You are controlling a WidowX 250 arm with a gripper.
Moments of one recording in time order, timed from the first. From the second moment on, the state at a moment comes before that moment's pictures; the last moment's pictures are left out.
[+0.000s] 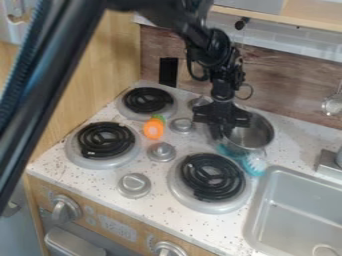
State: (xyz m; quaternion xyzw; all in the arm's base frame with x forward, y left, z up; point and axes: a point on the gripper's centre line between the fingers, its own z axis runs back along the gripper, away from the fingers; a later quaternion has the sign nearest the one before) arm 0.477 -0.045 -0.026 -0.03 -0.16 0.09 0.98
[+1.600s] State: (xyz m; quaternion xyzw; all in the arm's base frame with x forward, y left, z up) arm 0.393 0.010 -0.013 0.00 -0.03 0.09 1.00
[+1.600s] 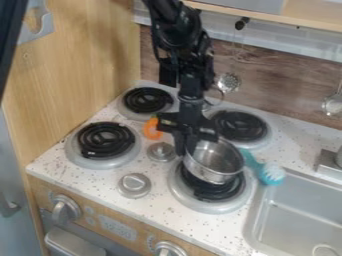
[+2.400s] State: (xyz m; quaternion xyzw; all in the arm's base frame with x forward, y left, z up) arm 0.387 0.019 0.033 -0.04 -0.05 0.07 1.00
